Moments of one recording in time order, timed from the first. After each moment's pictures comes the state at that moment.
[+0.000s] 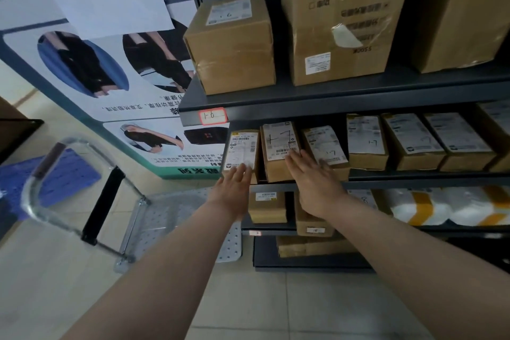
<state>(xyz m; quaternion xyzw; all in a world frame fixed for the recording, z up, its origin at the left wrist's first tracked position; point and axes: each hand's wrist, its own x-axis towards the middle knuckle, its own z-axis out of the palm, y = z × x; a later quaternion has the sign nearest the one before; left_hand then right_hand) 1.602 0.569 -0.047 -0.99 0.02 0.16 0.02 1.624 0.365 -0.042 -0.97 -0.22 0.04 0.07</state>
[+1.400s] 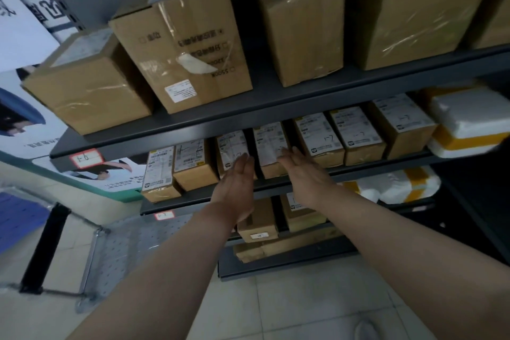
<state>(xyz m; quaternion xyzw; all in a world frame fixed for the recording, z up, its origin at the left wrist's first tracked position) 1.647 0.371 -0.031 -0.99 0.11 0.06 -0.07 1.663 0.191 -0.045 -0.97 -0.17 0.06 0.18</state>
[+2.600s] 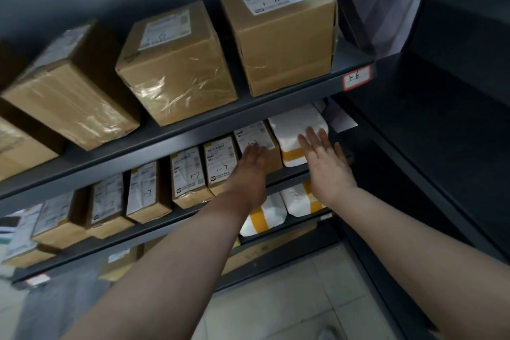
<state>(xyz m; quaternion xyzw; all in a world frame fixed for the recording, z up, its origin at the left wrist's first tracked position) 1.696 0.039 -0.019 -0.97 0.20 0.10 -0.06 1.664 -0.144 -0.051 -1.00 0.01 -0.02 0.06</state>
